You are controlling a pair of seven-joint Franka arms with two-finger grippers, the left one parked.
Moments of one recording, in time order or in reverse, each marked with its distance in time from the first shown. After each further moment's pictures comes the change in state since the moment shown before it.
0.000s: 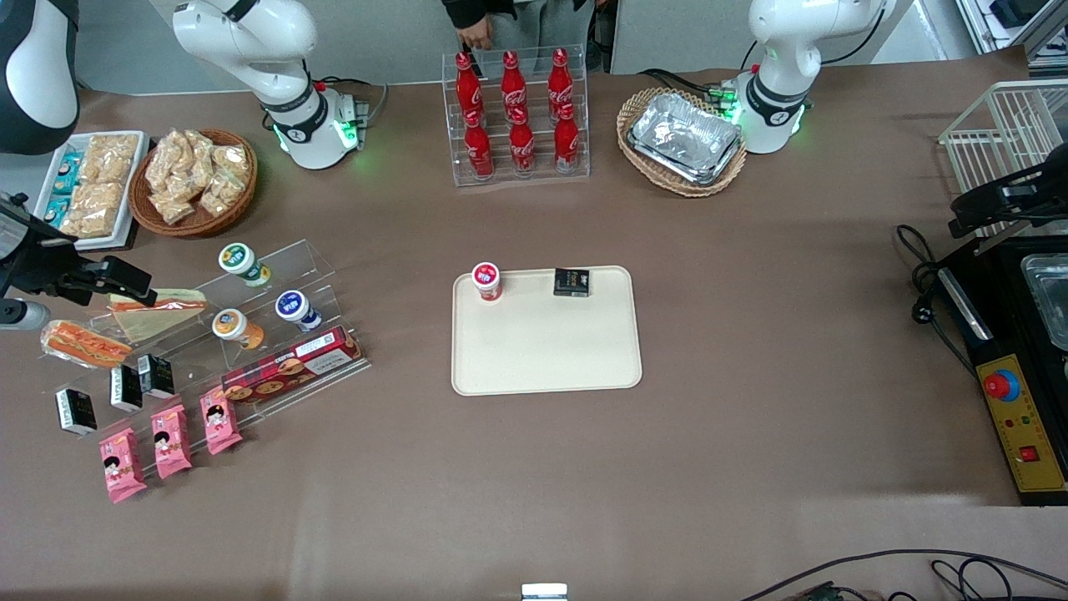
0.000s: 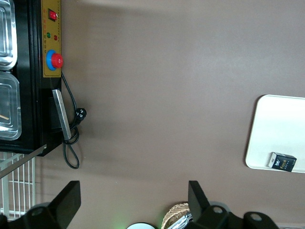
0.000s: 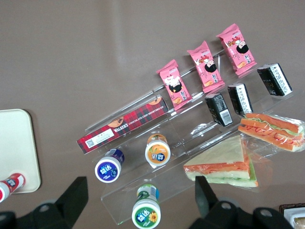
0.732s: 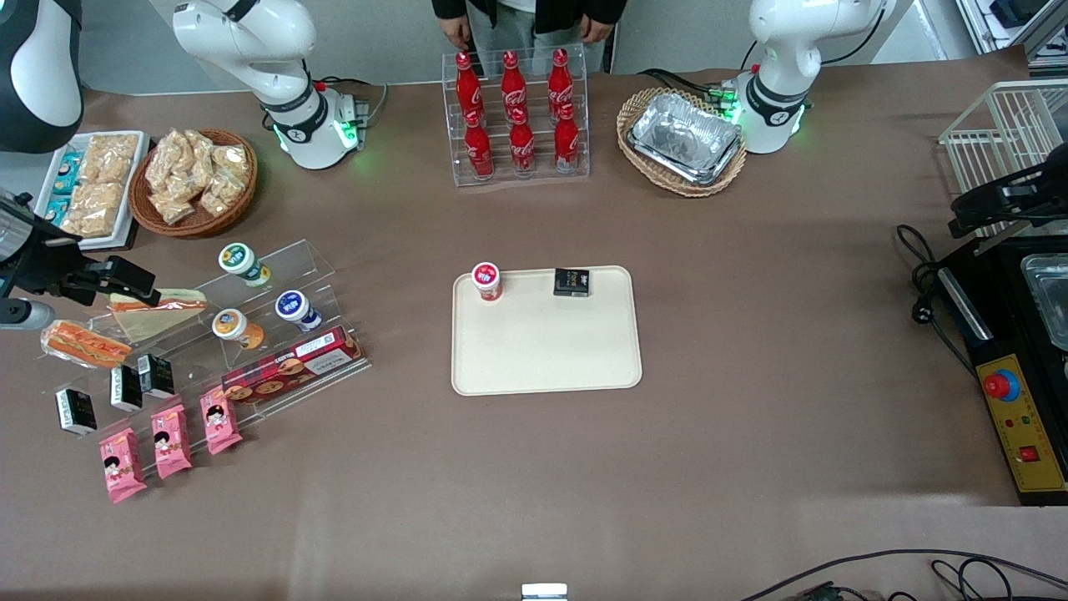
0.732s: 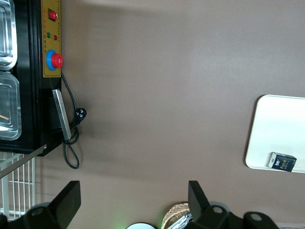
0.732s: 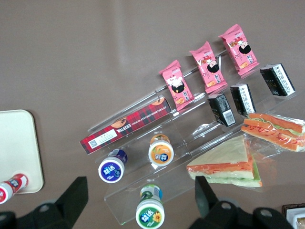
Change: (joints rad) arm 0.006 0.000 0.005 0.003 0.001 0.000 0.015
